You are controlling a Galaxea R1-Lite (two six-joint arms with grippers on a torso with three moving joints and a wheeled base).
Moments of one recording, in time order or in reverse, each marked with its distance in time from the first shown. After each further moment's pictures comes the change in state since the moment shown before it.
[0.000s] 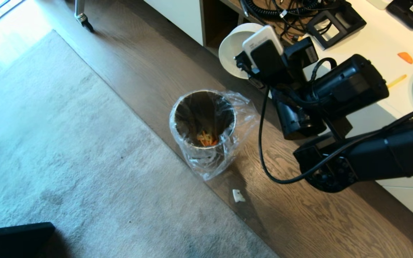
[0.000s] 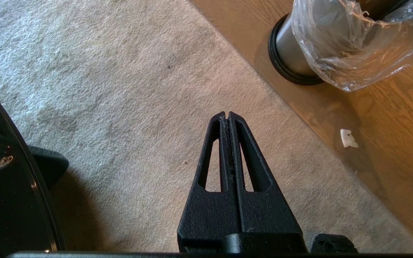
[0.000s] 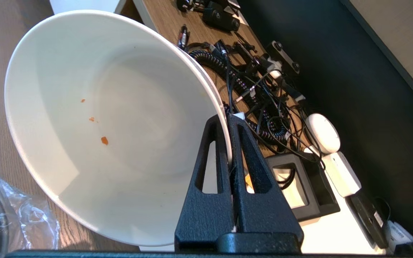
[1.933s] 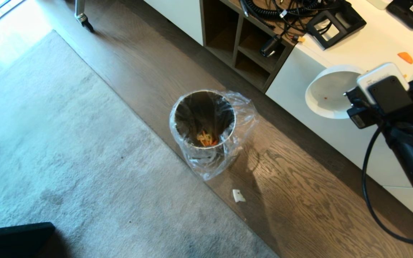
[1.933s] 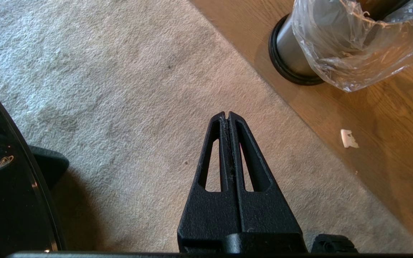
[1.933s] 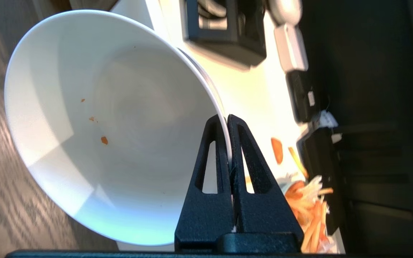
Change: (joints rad) left arm 0.000 0.000 0.000 0.000 0.000 0.000; right arm -0.295 -0.460 0.676 0.091 -0.026 0.099
